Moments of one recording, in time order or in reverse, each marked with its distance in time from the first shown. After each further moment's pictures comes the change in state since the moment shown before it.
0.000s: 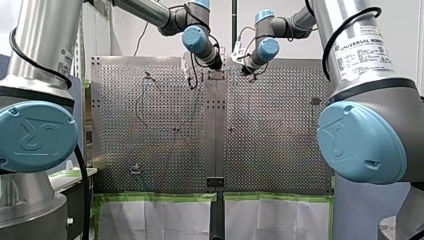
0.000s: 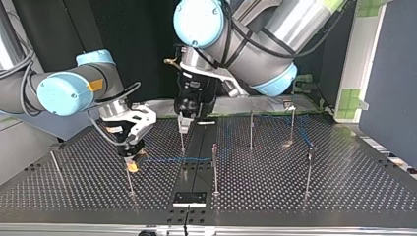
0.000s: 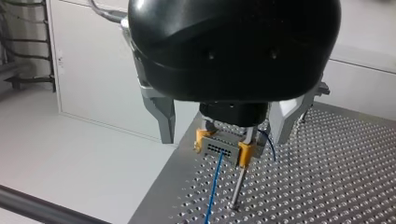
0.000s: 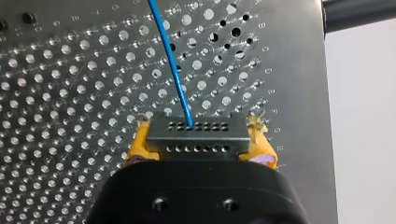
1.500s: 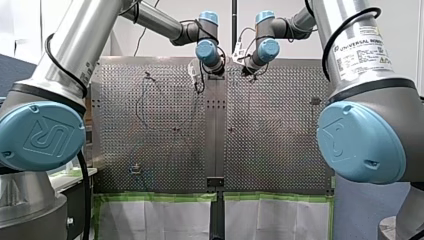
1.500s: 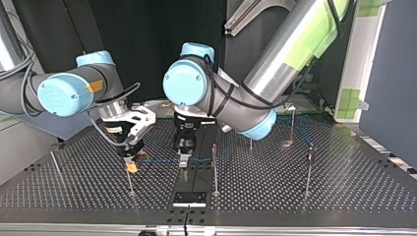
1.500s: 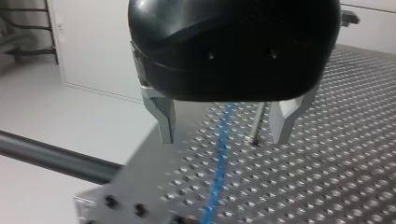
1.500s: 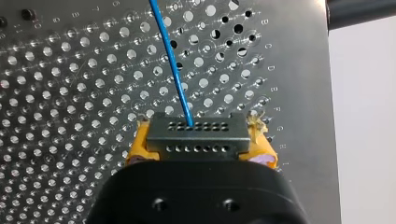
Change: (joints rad) left arm 0.064 -0.223 0.265 -0.024 -0.019 0.021; right arm -0.004 0.004 0.000 -0.004 -0.003 0.001
